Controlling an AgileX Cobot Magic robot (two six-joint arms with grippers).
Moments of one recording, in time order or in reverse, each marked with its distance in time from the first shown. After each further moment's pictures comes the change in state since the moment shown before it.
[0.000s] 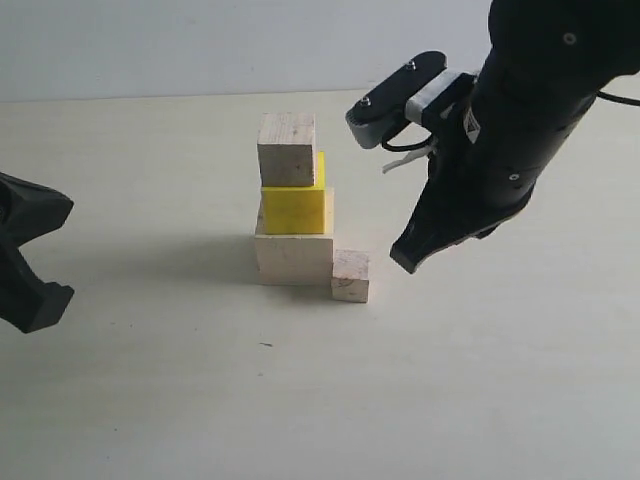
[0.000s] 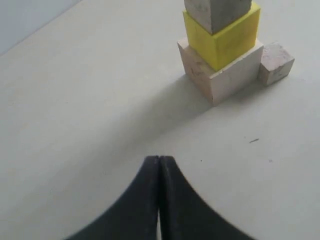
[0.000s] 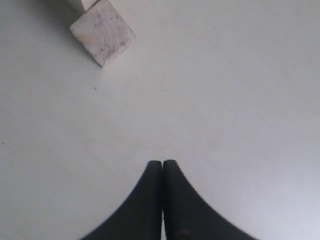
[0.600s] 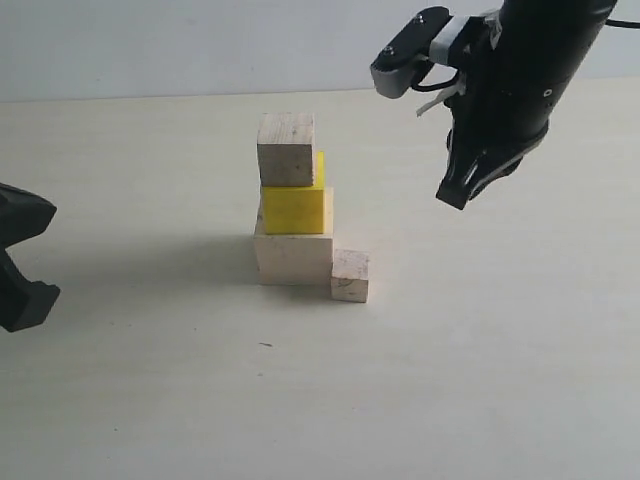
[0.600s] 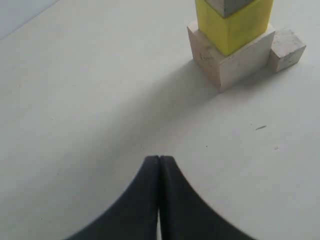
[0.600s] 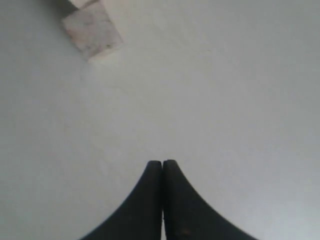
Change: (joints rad) left arm 0.000 0.000 -0.029 -0.024 0.083 0.018; right arm -0.223 0.117 -0.211 0.257 0.147 -0.564
